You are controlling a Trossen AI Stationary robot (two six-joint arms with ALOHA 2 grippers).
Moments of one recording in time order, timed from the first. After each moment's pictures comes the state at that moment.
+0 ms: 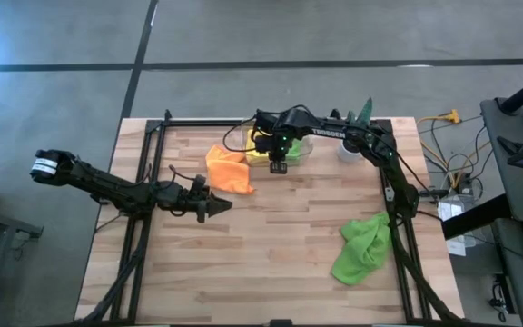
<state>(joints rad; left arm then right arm) -0.14 1.02 0.23 0.70 -0.13 -0.96 -0.40 2.19 1.88 -1.01 -0.13 -0.39</state>
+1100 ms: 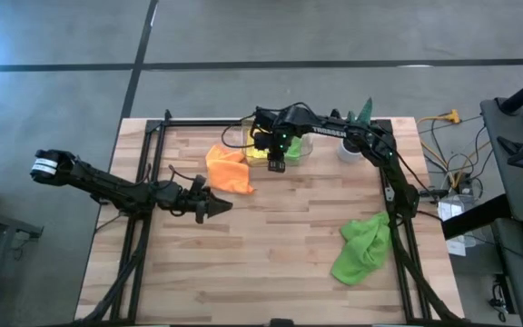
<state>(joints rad) -0.15 1.02 0.23 0.72 -0.11 -0.96 -0.40 2.18 1.93 -1.05 -0.14 -0.33</state>
